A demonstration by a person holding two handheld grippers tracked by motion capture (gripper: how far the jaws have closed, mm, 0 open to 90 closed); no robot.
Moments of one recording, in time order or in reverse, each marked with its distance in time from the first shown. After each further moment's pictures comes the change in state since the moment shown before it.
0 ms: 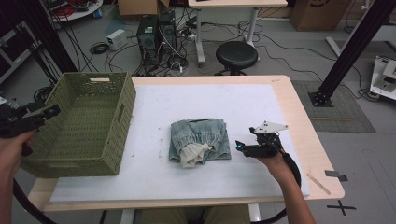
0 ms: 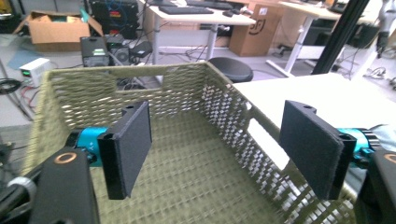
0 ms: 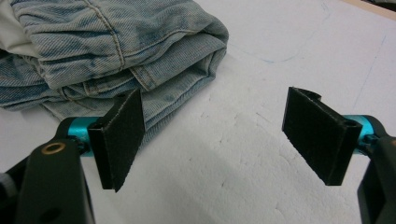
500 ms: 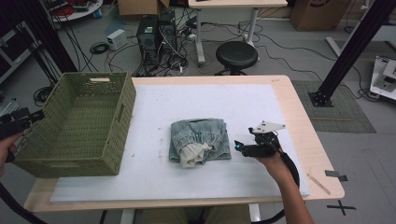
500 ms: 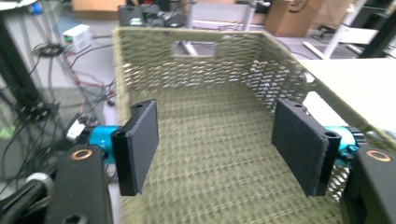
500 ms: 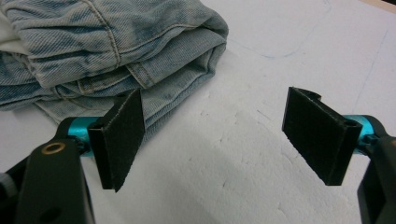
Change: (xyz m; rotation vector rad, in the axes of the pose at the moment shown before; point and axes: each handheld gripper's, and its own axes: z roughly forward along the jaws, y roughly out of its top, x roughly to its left) left arm 0.040 -0.008 -0.021 0.107 0.128 -0.039; right arm 0.002 0.001 0.004 0.023 -0.011 0.001
